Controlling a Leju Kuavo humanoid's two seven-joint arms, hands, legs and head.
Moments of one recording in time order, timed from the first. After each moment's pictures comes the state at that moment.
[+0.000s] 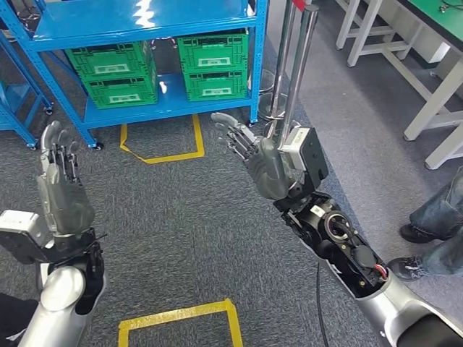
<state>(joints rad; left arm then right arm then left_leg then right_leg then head) -0.36 -0.01 -0.48 -1.54 0.04 0.39 -0.49 -0.42 -0.18 0.48 -1.71 -0.30 0.12 -0.09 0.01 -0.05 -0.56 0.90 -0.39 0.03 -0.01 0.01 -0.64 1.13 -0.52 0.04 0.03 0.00</state>
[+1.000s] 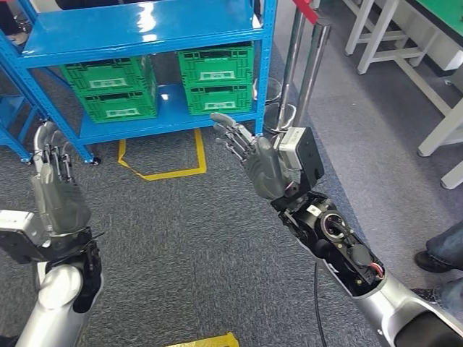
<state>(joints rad) -0.38 -0.01 -0.48 -1.50 0.06 0.40 -0.51 -0.41 -0.18 0.48 -1.71 -0.30 0.11 -0.10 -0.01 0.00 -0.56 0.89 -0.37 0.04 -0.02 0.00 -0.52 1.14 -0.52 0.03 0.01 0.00</state>
